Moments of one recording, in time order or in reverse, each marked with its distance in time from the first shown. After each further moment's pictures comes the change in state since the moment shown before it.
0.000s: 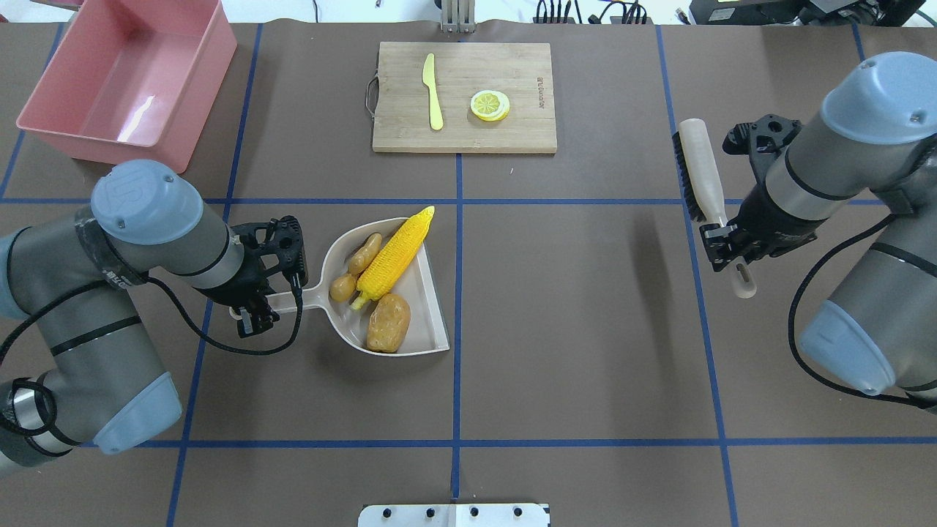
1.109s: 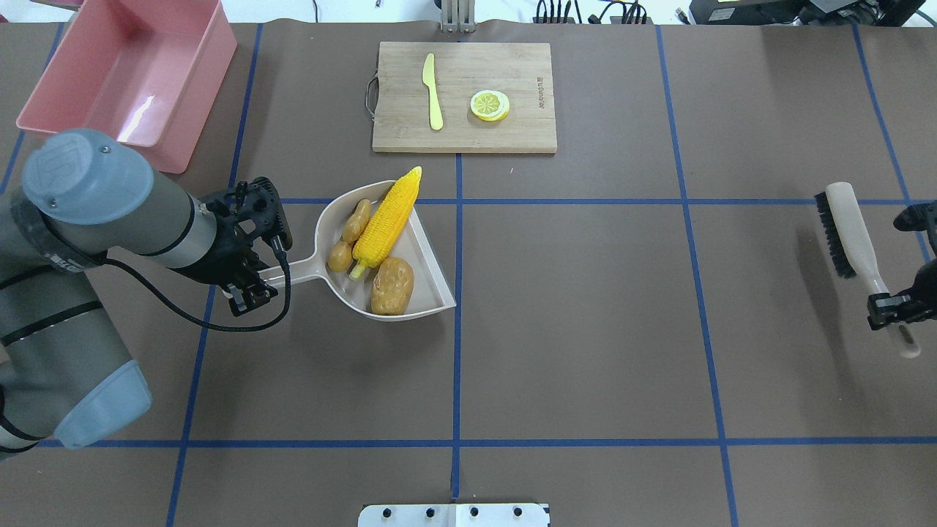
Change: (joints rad) left arm -0.068 0.029 -0.099 -0.045 -0.007 -0.165; right arm 0.115 -0.492 -0.121 0.514 0.029 -0.121
